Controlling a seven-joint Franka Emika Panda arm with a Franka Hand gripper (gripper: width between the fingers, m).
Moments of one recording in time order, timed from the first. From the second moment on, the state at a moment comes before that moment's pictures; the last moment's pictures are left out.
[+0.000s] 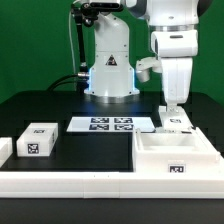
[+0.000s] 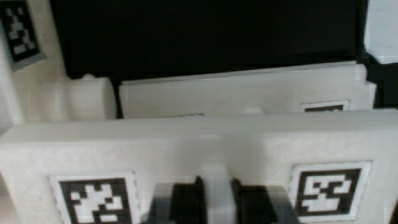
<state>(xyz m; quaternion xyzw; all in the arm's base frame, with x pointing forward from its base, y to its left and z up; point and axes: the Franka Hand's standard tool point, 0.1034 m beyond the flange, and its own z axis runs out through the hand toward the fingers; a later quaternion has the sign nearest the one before) 0.460 0.119 0.065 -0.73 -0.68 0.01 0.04</state>
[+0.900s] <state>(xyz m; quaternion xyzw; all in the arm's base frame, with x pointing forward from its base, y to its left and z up) 0.484 0.124 0.063 -0.73 -0.68 0.00 0.05</state>
